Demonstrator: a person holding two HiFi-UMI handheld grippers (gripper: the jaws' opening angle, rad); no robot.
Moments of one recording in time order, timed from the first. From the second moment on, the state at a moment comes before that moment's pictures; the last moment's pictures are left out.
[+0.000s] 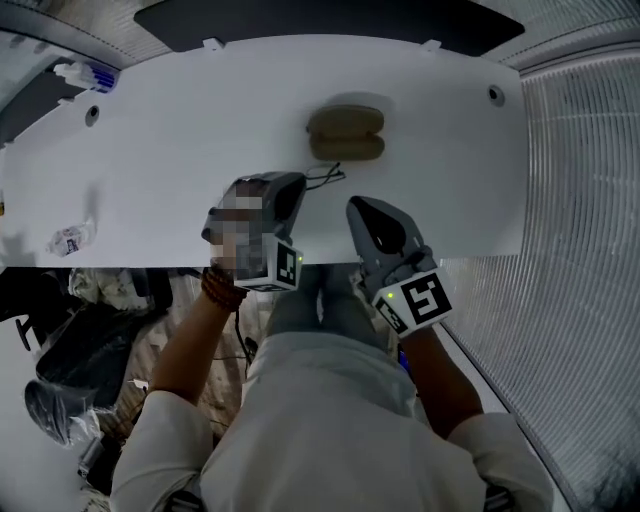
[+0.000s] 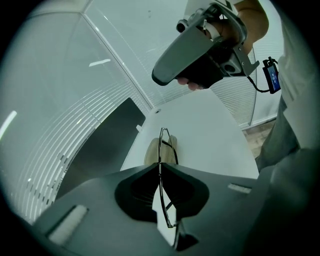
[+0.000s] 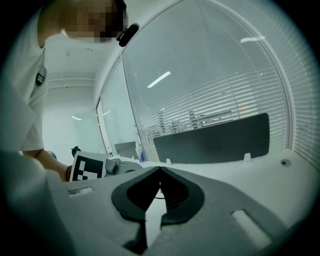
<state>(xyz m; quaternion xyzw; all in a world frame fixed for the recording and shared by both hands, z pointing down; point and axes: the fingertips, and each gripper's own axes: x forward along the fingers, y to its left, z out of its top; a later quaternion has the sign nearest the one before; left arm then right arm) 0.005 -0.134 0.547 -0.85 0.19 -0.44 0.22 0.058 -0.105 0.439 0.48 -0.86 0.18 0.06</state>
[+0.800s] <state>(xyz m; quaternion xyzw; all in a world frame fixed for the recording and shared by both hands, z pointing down) 0.092 -0.183 0.584 -0.86 0.12 -0.44 0.24 0.115 -0.121 0.478 0.51 -0.83 0.21 0.06</state>
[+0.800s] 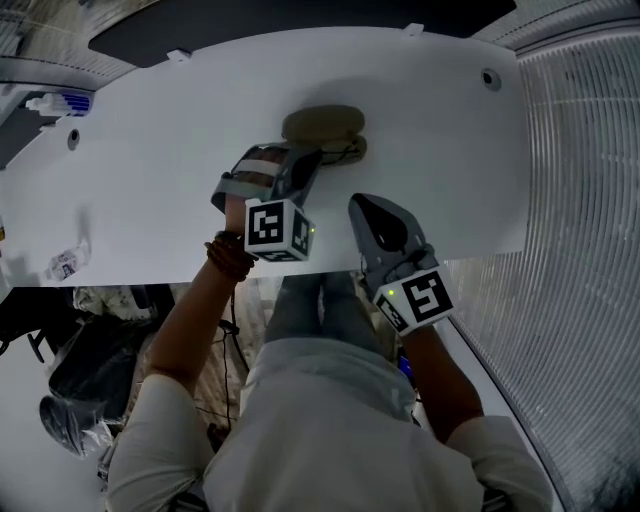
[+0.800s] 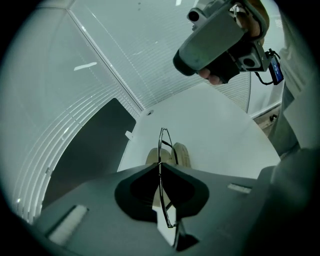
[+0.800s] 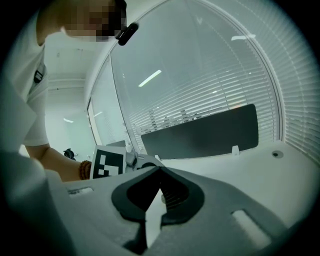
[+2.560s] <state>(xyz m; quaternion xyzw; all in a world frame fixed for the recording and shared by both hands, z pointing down) 0.102 -0.196 0.652 -0.84 0.07 -0.49 0.24 0.139 -0.103 0.520 0.52 -0.81 0.25 0.07</state>
